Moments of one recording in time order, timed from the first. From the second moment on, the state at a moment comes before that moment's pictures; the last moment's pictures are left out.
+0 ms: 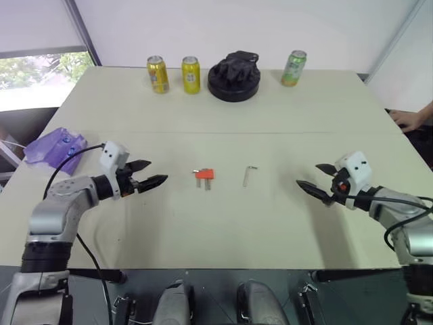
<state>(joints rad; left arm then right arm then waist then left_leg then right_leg) -0.35 0.67 0.15 0.07 -0.47 0.57 -0.91 -0.19 -0.74 -0.20 -0.04 0.34 0.44 0.77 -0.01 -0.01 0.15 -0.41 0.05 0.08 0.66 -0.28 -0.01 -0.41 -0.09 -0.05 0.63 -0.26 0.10</state>
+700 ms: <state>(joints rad) -0.36 0.66 0.16 0.07 -0.47 0.57 -0.89 -0.22 -0.72 -0.17 -0.01 0.31 0.41 0.75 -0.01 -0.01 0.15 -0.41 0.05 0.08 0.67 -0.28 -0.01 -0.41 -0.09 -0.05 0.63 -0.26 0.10</state>
